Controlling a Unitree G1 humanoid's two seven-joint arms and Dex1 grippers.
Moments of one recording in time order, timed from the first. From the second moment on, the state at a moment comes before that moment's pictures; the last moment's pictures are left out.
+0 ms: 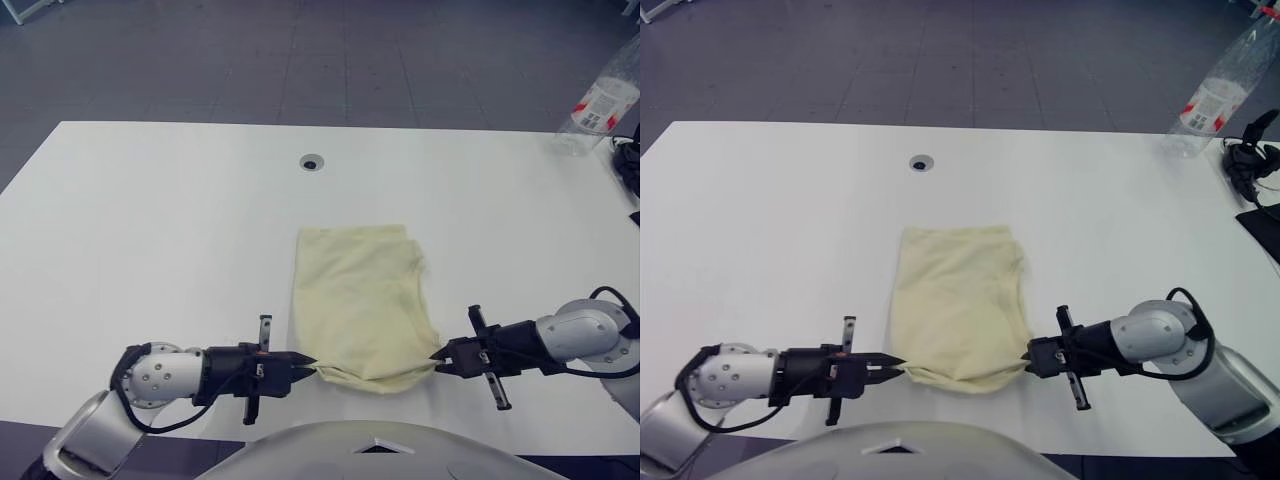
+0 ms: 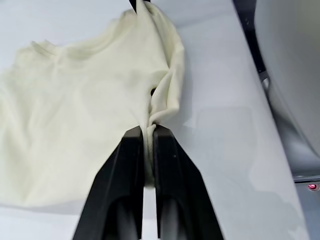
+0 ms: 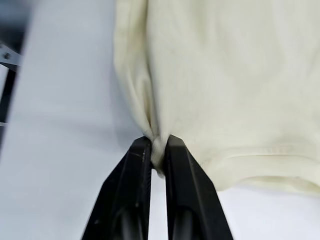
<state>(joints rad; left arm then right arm) 0.40 0.90 -0.17 -0.76 -0.12 0.15 -1.01 0.25 -1.19 0.09 -0.68 0.18 0.24 1.29</state>
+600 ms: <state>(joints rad) 0.45 0.91 0.10 -0.83 -0.52 0.28 -1.06 0.24 -1.27 -0.10 -0.66 0.38 0.28 1.48</state>
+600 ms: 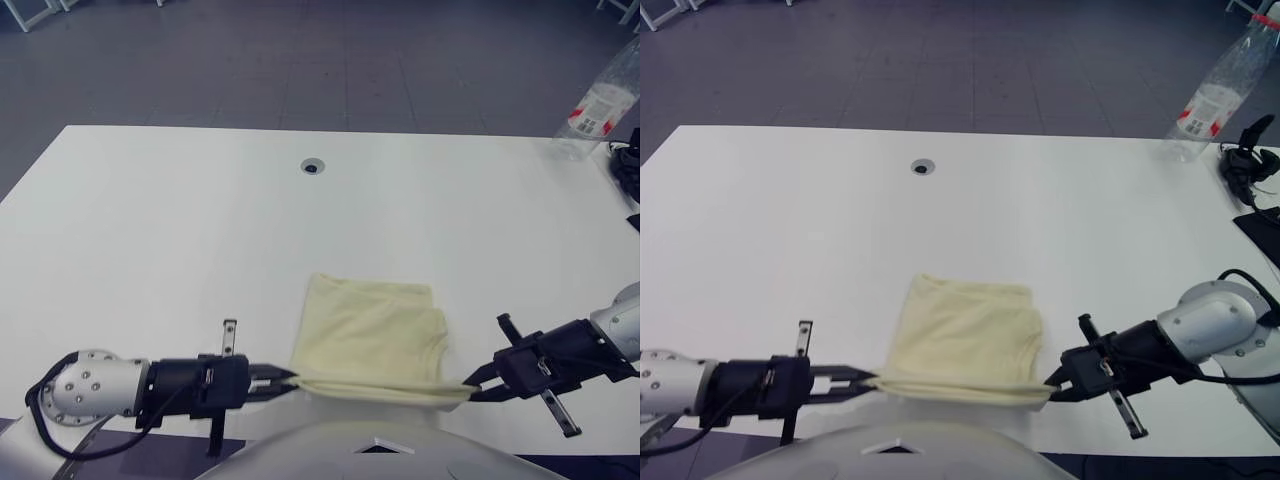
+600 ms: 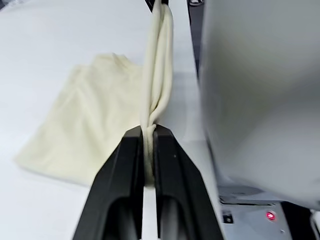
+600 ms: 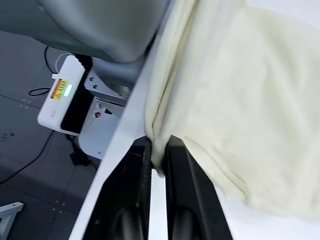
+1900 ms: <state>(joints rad) -0.31 0.37 -0.31 0.10 -0.14 0.16 -0.81 -0.22 -0.96 0.28 -0.06 0.19 0.54 1.29</state>
